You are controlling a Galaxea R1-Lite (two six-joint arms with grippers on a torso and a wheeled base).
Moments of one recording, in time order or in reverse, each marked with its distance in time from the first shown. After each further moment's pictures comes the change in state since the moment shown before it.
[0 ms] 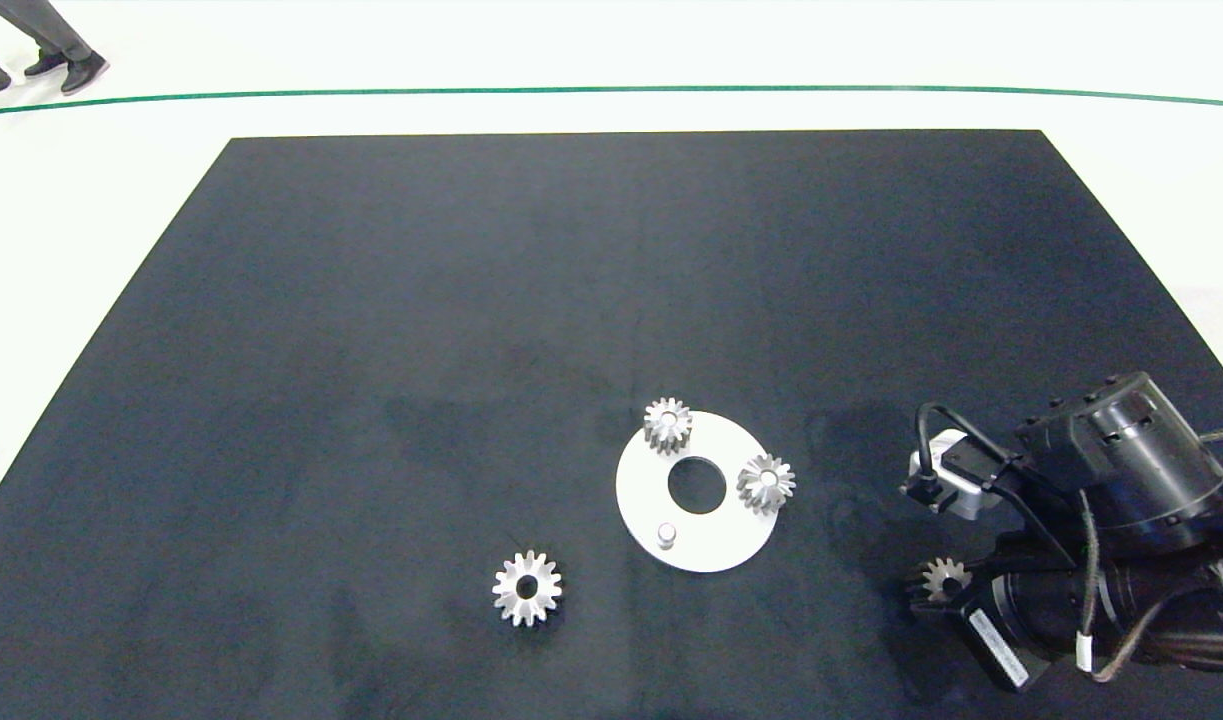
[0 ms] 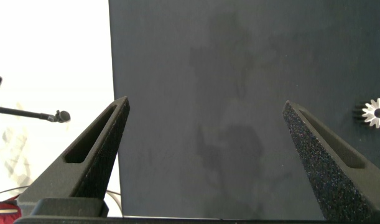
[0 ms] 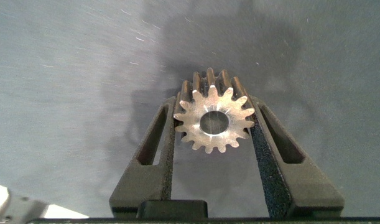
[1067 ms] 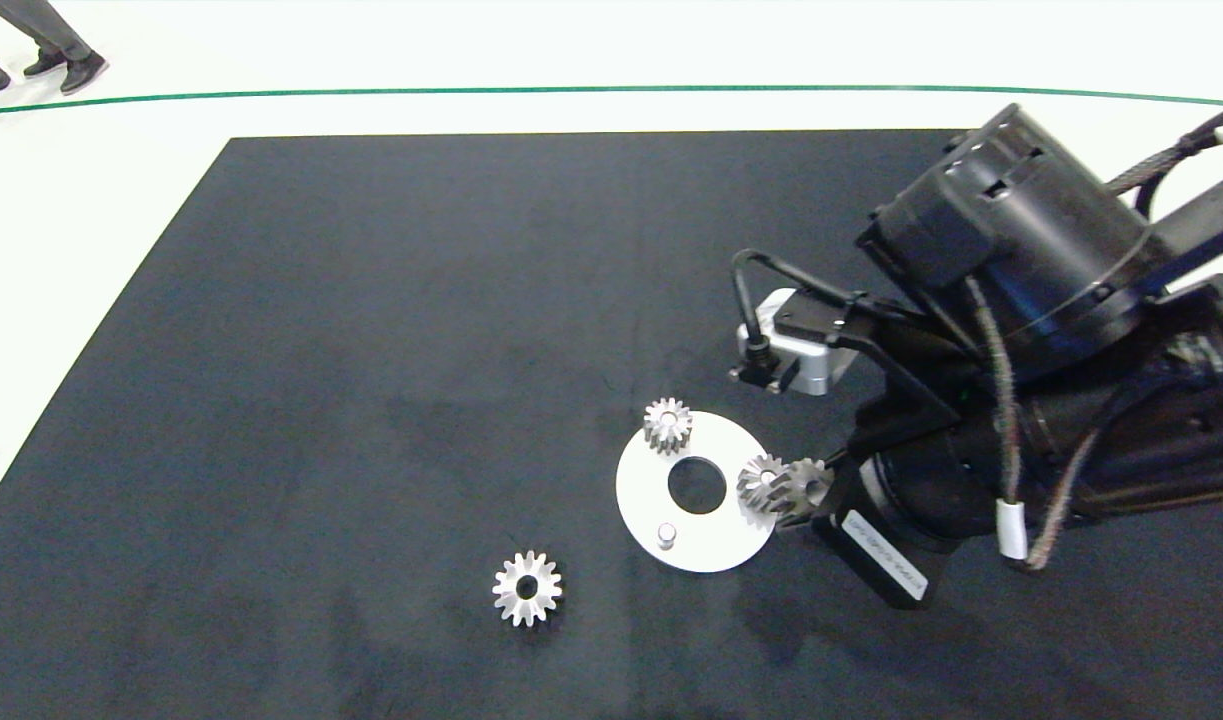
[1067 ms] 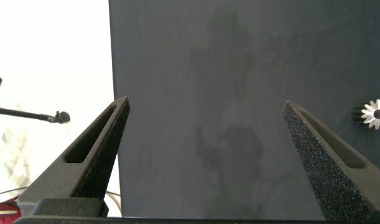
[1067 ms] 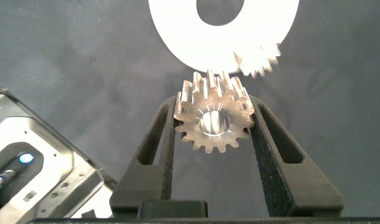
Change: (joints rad) left arm 0.000 0.000 -0.003 -0.003 0.000 0.000; right arm 0.324 0.234 -0.794 0.561 -0.045 -0.038
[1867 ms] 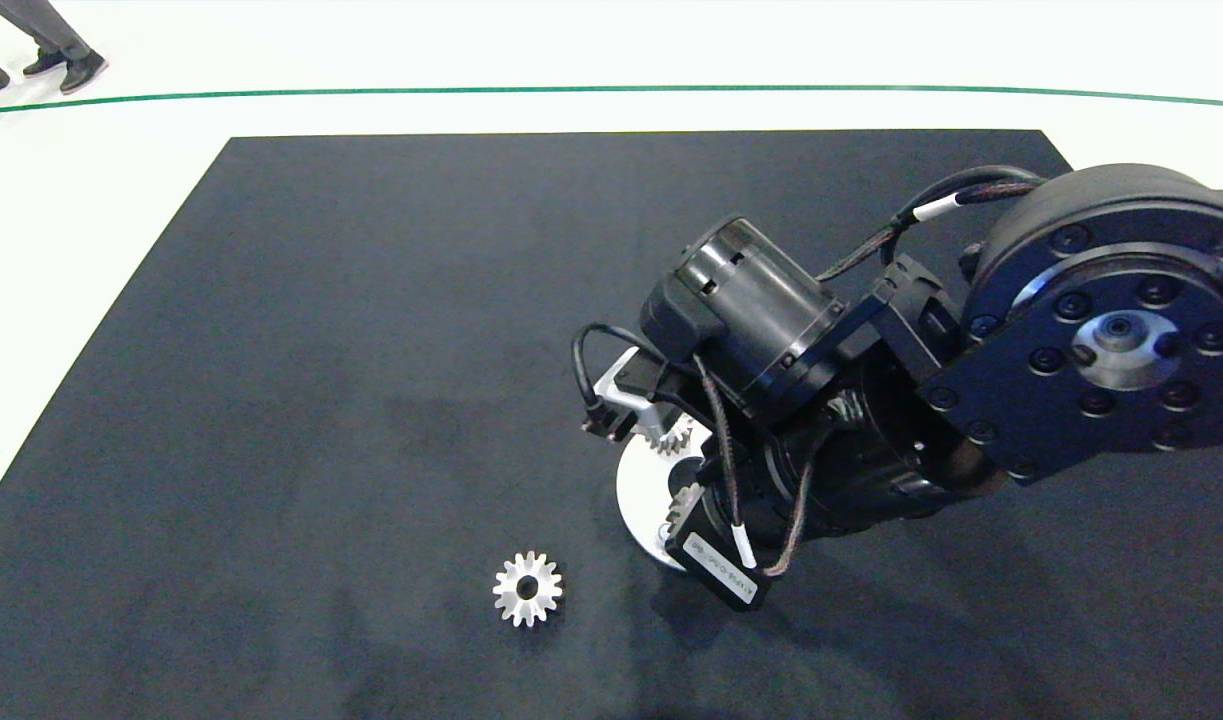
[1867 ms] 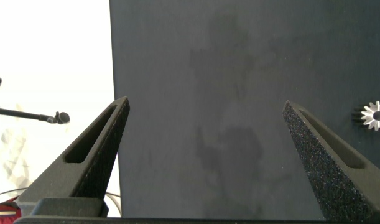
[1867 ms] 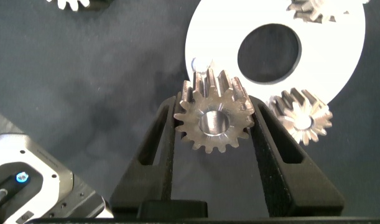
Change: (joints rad) left arm 0.000 -0.001 -0.004 0.000 0.000 0.000; right arm 0.054 0.222 -0.154 0.003 -0.011 -0.007
